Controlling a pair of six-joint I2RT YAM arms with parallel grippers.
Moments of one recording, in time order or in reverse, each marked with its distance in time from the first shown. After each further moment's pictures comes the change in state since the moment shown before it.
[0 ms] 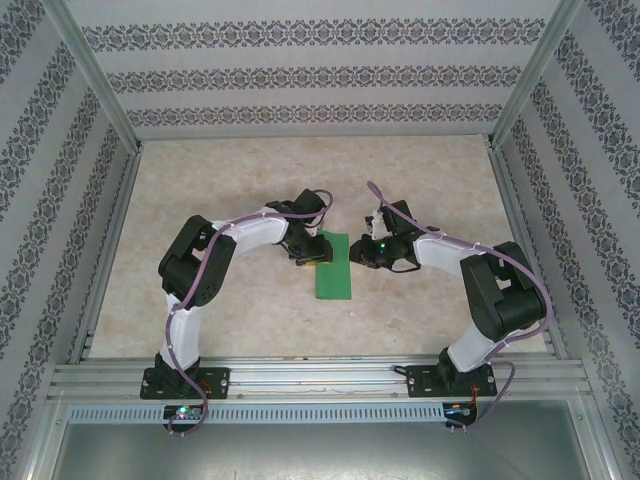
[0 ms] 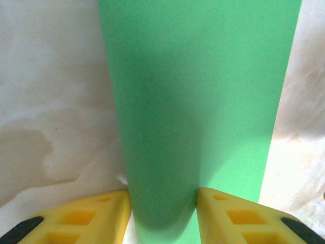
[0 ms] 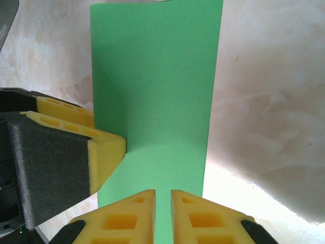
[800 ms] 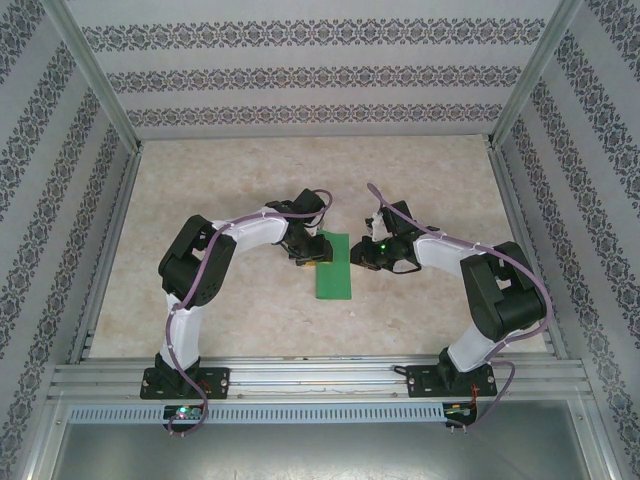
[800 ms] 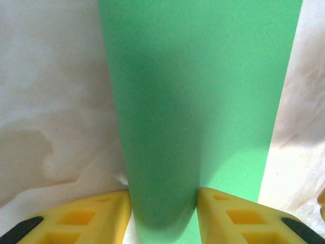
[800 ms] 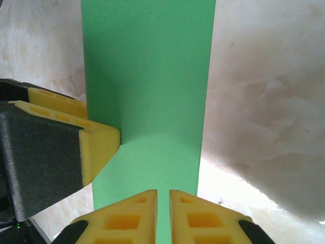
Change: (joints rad) left arm 0.002 0.003 0.000 0.000 0.007 -0.002; right arm 0.000 0.001 0.003 -0.032 -0.005 -0.014
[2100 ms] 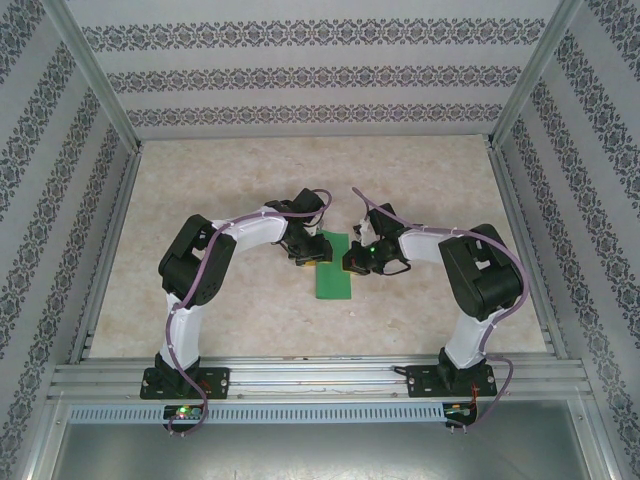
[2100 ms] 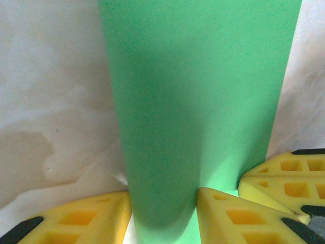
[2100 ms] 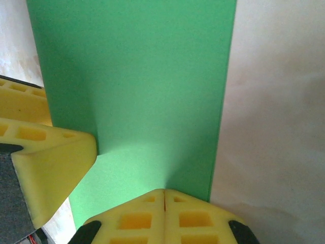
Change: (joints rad) left arm 0.006 0.004 0.002 0.000 0.015 0.000; right arm 0.042 0.165 0.063 0.000 -0.053 -0.004
